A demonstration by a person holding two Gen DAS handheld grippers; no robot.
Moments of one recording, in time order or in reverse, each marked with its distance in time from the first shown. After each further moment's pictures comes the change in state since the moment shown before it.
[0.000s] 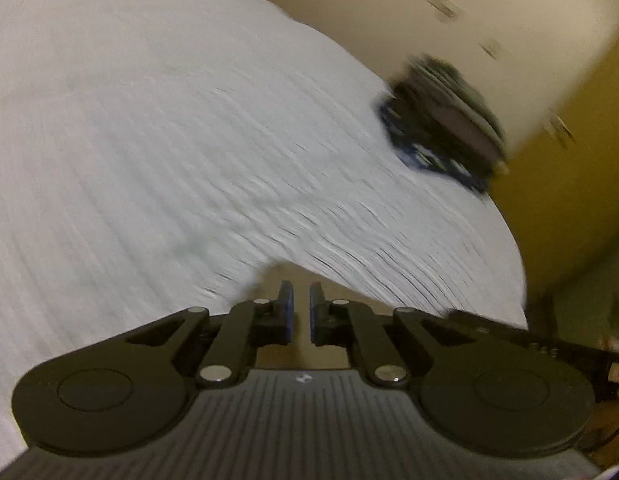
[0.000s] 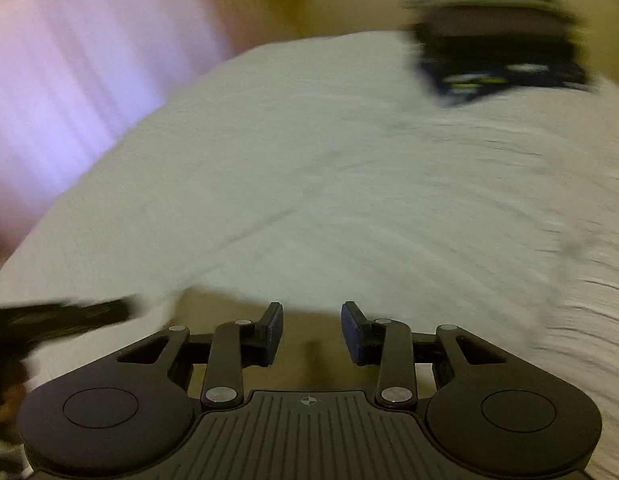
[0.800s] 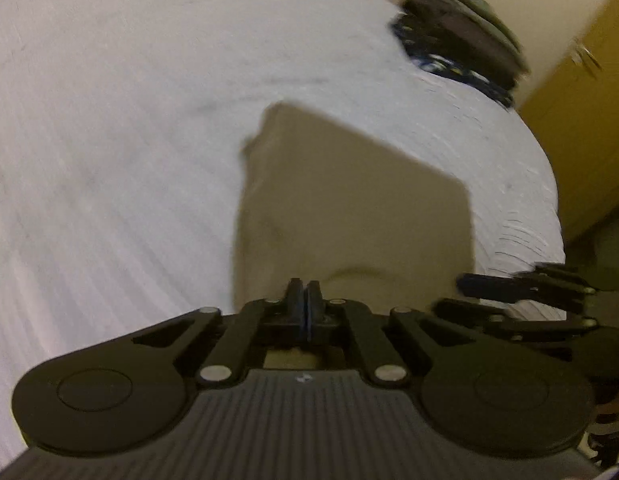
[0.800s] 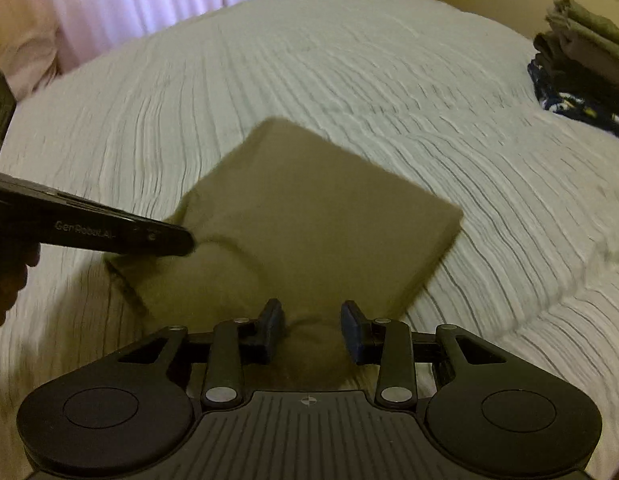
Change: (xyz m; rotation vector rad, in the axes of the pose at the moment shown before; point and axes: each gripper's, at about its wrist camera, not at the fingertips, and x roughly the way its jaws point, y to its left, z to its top) left arm -0.029 -0.018 -0.103 -0.052 0.085 0.167; right arm -0.020 0.028 -0.082 -0.408 0.195 0.002
